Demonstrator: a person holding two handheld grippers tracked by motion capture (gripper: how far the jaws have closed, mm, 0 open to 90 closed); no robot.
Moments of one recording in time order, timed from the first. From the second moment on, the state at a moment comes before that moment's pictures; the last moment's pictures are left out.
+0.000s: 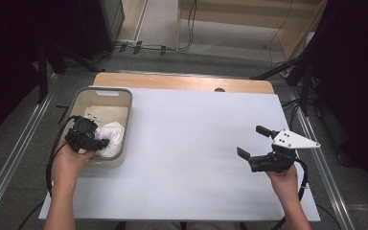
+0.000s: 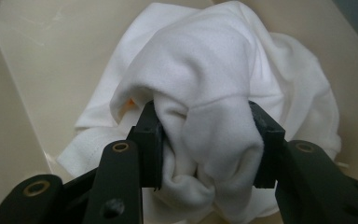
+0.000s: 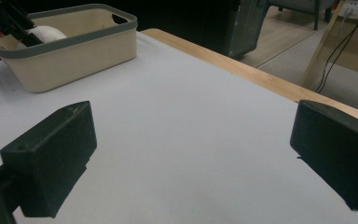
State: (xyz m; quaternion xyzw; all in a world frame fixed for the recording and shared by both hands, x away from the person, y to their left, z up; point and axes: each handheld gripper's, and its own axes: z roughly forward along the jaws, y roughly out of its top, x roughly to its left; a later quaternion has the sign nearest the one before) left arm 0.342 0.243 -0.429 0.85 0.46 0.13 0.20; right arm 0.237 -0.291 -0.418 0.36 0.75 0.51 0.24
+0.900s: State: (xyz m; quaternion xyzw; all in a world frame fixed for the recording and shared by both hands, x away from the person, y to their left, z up) left arm 0.330 0.272 -0.407 0.82 0.43 0.14 0.34; right arm 0.238 -0.292 -0.420 0.36 0.75 0.51 0.24
